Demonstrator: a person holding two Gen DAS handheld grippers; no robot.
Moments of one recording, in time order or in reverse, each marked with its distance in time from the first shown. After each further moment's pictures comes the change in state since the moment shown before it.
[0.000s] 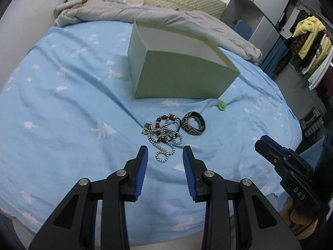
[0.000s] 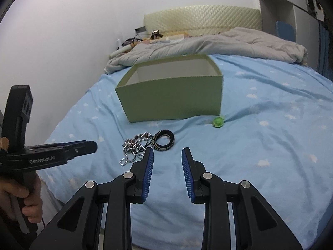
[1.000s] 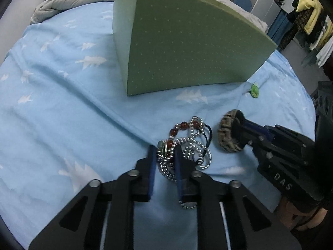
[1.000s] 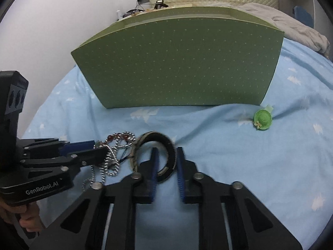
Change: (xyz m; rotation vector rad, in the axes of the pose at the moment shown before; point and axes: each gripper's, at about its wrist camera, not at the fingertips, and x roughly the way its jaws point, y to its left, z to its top) left arm 0.097 0.017 0.025 0.119 0.141 0.036; right arm 0.139 -0.011 0.012 -0.025 0.179 0.013
